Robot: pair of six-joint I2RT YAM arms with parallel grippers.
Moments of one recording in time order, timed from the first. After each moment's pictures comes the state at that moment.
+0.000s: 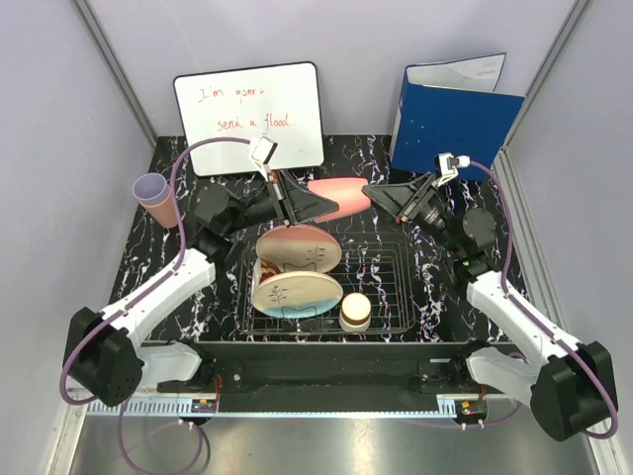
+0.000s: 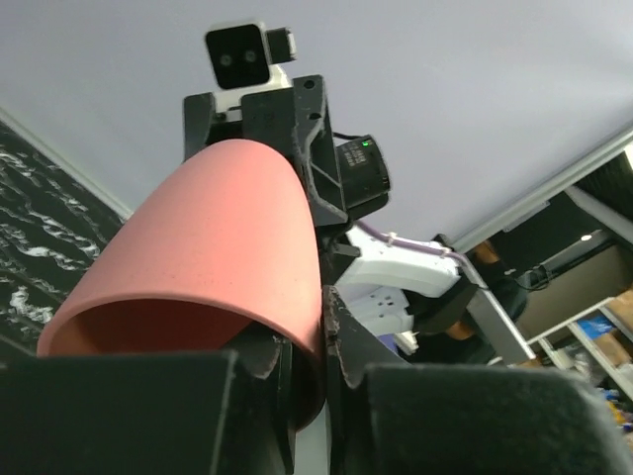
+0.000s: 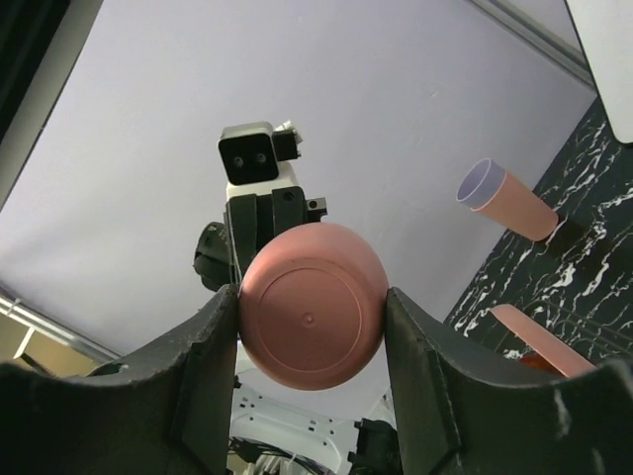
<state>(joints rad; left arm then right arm) -0.55 1.22 0.91 0.68 0.77 -1.17 0.39 1.06 0.68 0.81 -0.51 1.31</state>
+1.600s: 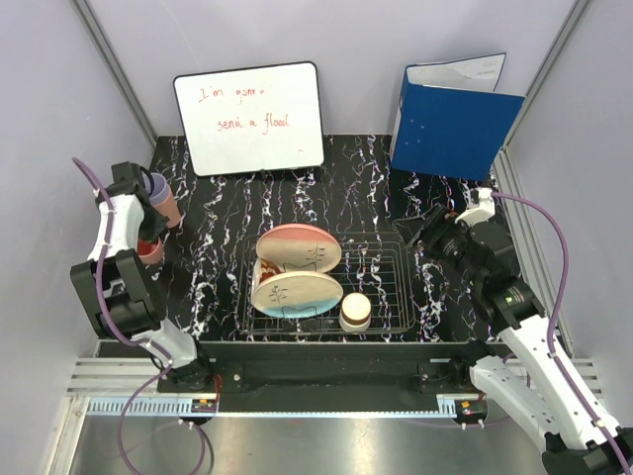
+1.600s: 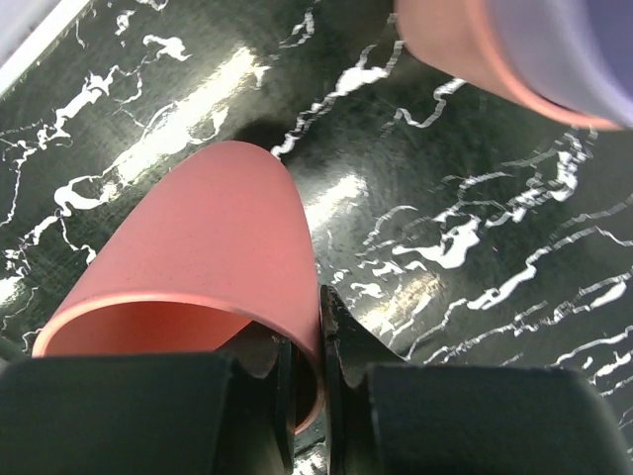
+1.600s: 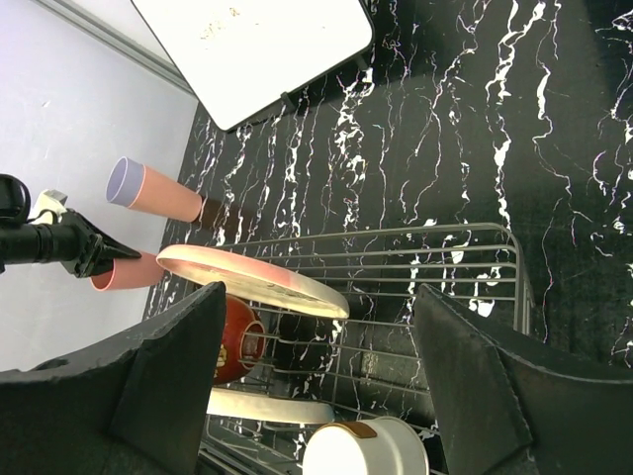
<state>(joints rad) 0.33 1.59 1.29 -0.86 -0.19 -0.56 0.39 0.68 0.76 -0.29 -0.04 0.74</state>
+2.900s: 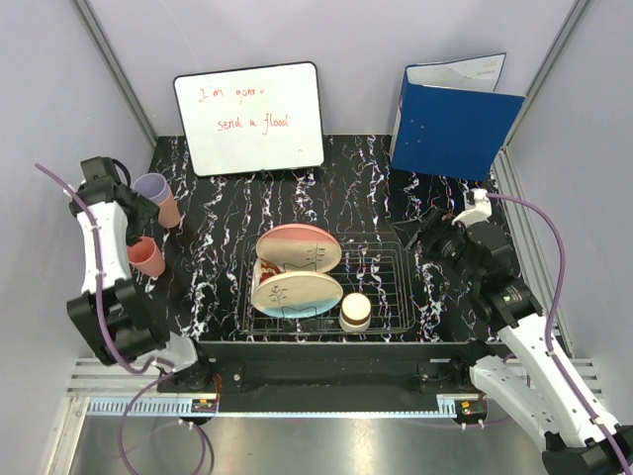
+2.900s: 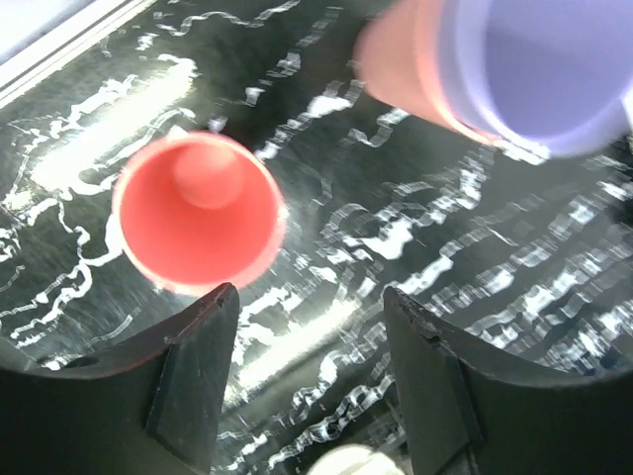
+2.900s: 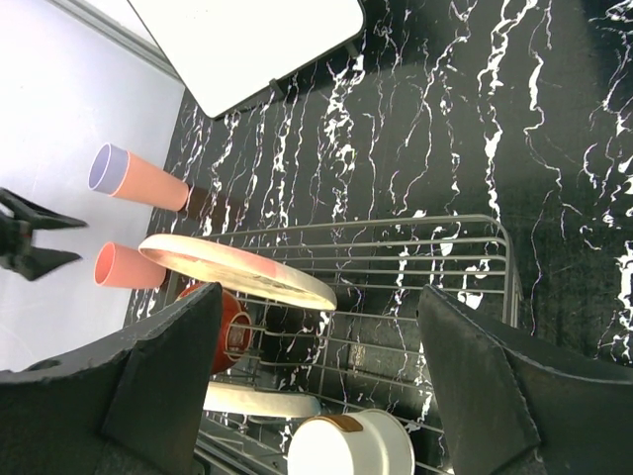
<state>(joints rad) 0.43 1.47 1.34 -0.91 -0.08 -0.62 0.39 0.69 0.75 -0.30 -0.05 0.71</state>
